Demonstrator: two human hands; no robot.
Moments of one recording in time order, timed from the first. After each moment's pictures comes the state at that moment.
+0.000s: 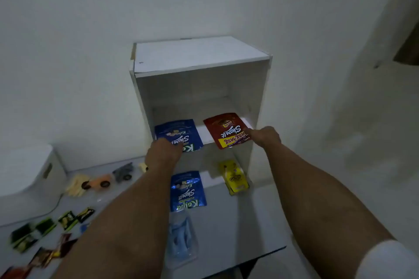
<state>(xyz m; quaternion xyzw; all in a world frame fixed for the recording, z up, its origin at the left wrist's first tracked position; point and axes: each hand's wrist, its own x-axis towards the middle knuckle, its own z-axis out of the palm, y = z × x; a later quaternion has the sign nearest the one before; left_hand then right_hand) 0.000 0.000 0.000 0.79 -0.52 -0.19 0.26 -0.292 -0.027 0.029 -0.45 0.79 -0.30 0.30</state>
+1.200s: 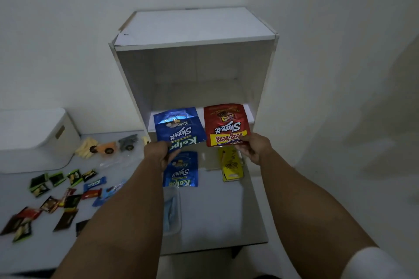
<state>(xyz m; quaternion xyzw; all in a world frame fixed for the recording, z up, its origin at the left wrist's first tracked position) -0.045 0.011 -0.046 0.62 -0.07 -0.53 0.57 -0.326 -0.055 -0.055 -0.24 0.57 -0.42 0.66</state>
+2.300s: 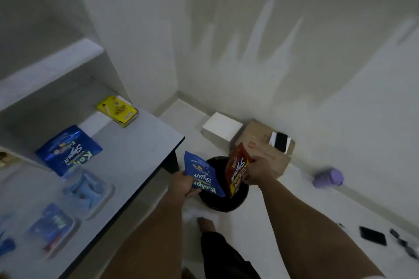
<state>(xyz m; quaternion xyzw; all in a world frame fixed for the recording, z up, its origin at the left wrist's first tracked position) -0.230 0.283 -0.216 0.59 -0.39 -0.70 0.05 -0.427 0.419 -0.186 -0.01 0.83 -0.39 0.39</state>
